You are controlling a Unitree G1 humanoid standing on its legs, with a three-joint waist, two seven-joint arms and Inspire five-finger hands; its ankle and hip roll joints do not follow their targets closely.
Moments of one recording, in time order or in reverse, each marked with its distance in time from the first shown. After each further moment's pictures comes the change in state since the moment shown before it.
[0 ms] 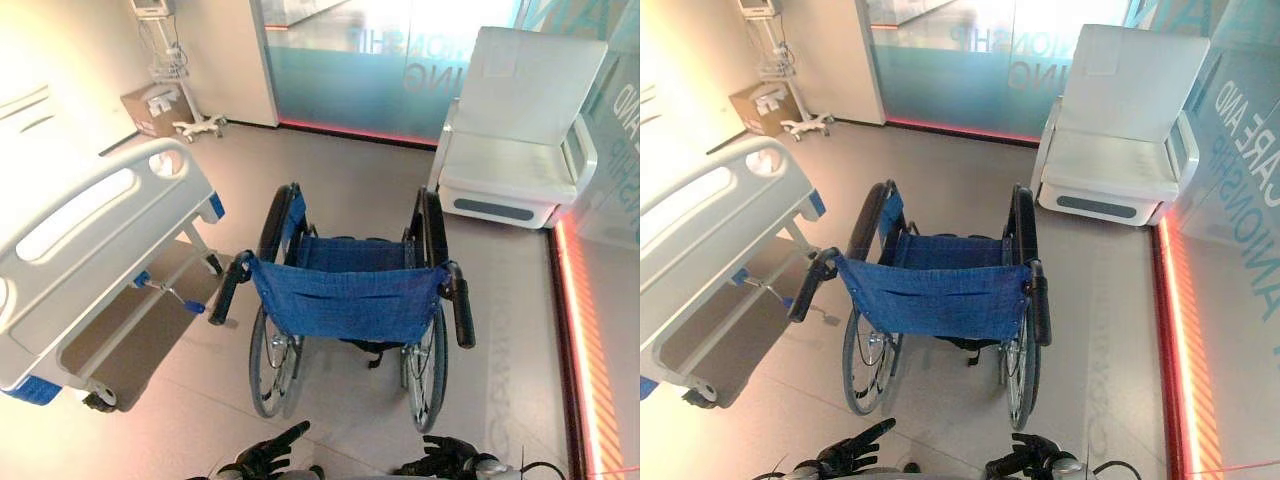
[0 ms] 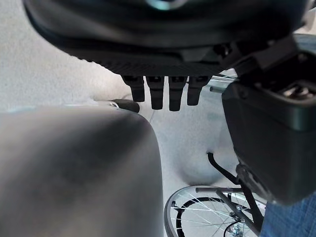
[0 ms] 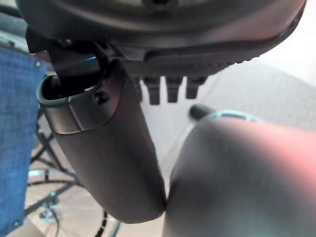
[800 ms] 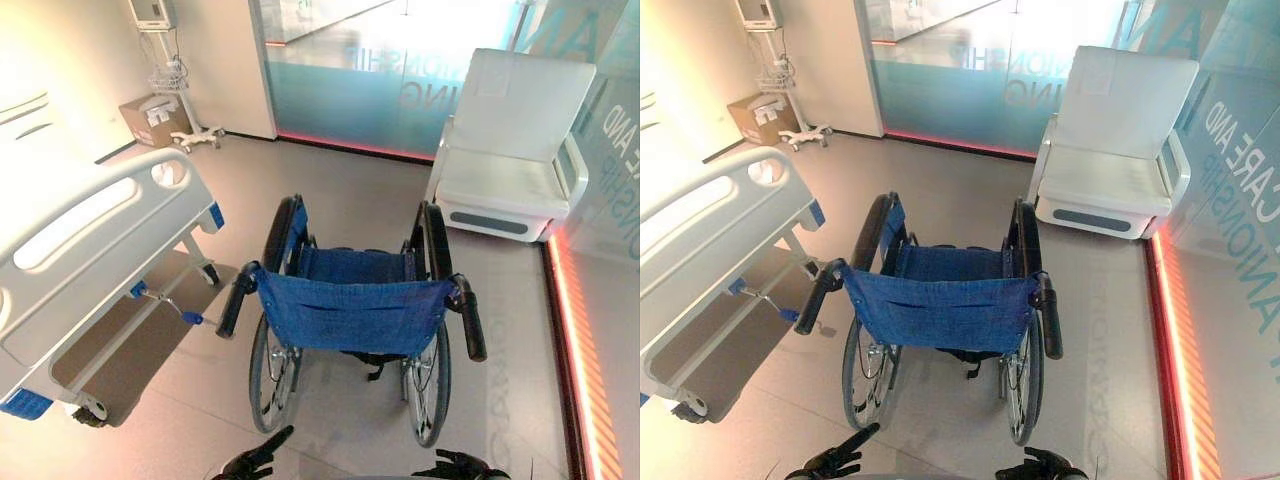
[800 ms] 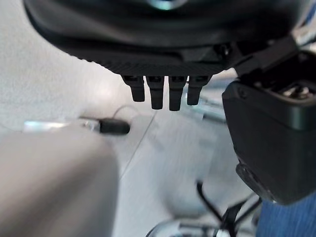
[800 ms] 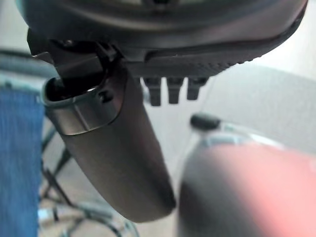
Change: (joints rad) left arm 0.031 0.041 0.105 0.009 -0.031 -0.002 0.137; right arm 0.048 -0.011 -0.099 0.019 0.117 0.007 -0.062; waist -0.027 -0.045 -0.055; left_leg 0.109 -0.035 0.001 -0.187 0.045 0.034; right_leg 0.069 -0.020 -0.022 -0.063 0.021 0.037
